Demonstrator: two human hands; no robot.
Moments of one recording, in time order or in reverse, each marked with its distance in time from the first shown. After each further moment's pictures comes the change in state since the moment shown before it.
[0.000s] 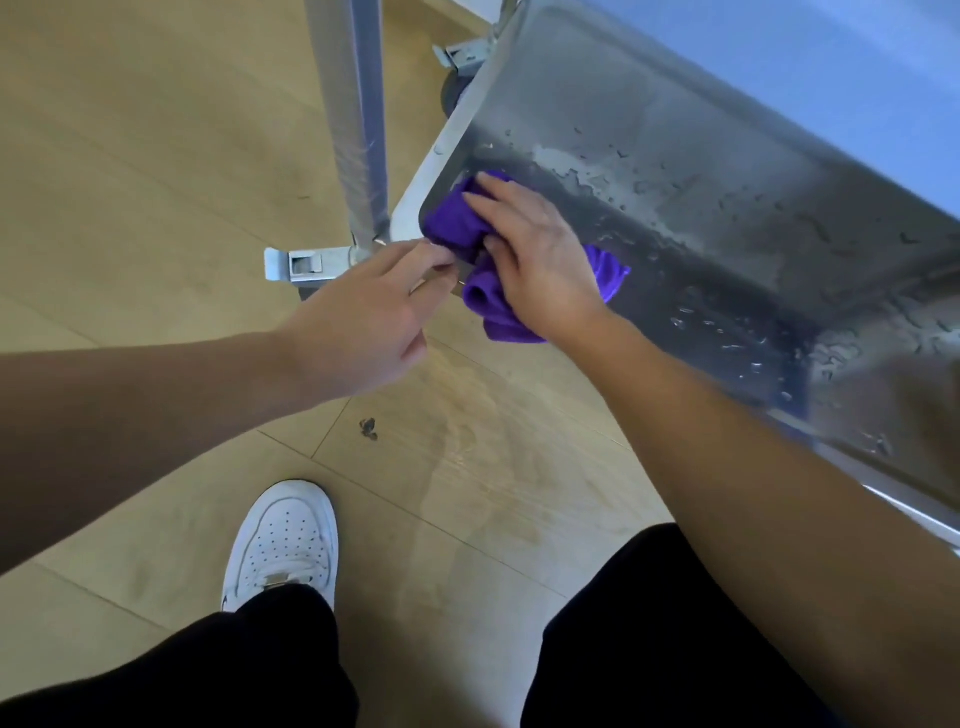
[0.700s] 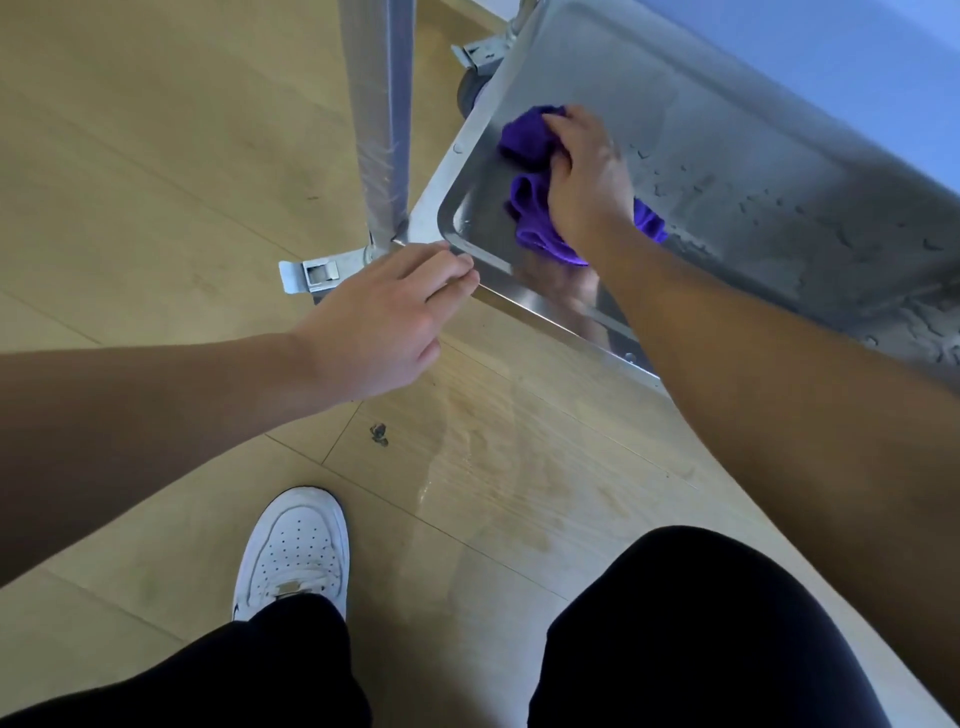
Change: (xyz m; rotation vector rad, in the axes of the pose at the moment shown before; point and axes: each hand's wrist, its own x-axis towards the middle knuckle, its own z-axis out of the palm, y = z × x) left_hand 0.003 -0.008 0.004 0.025 0.028 0.040; right_hand 0.076 0.044 -0.007 -0.083 0.096 0.336
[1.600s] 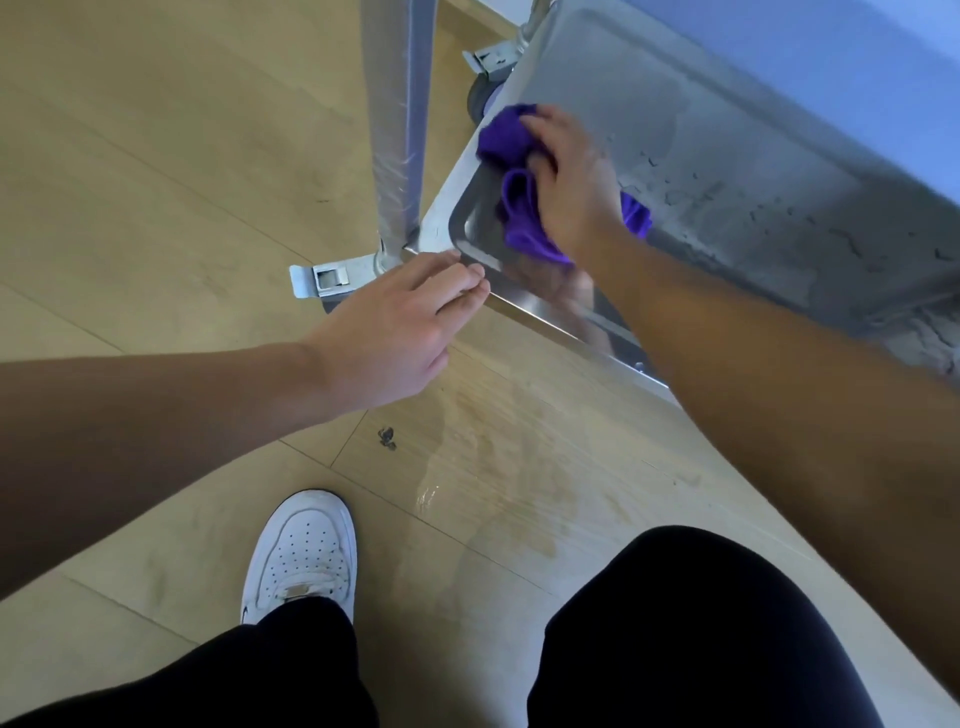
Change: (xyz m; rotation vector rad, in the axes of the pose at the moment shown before) left_hand -0.003 -0.002 0.002 0.007 -0.018 0.038; right_hand -0.005 -0.025 0.003 0.083 -0.015 -0.159
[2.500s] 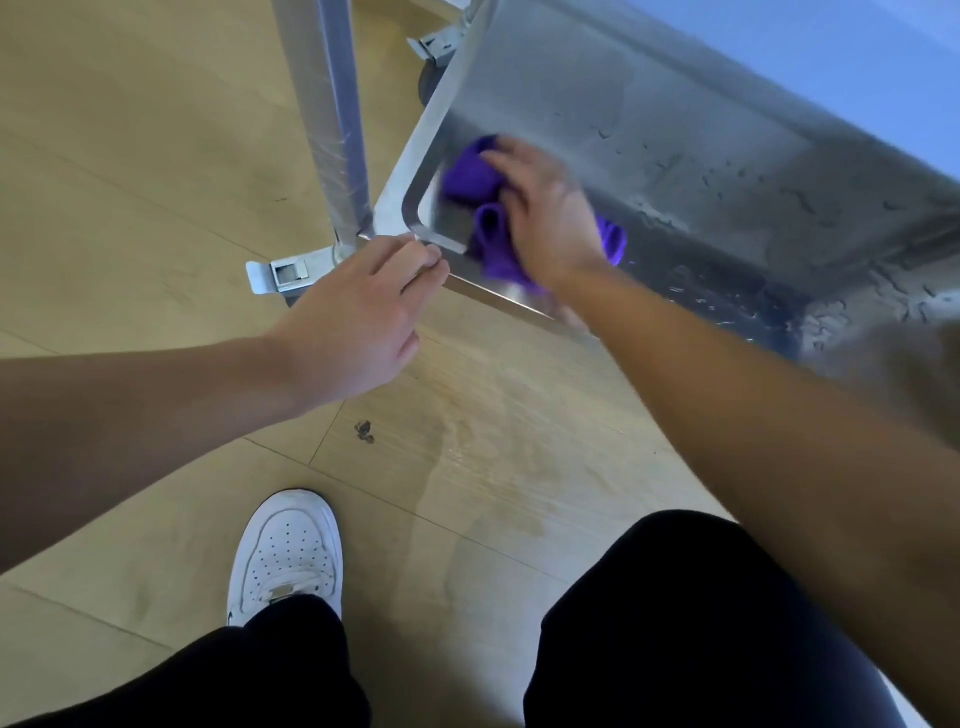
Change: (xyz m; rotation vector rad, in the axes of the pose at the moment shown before) left_hand 0.004 0.009 0.000 0.010 0.007 -0.052; right_hand -0.052 0.011 -0.005 -0.025 0.015 -0.019
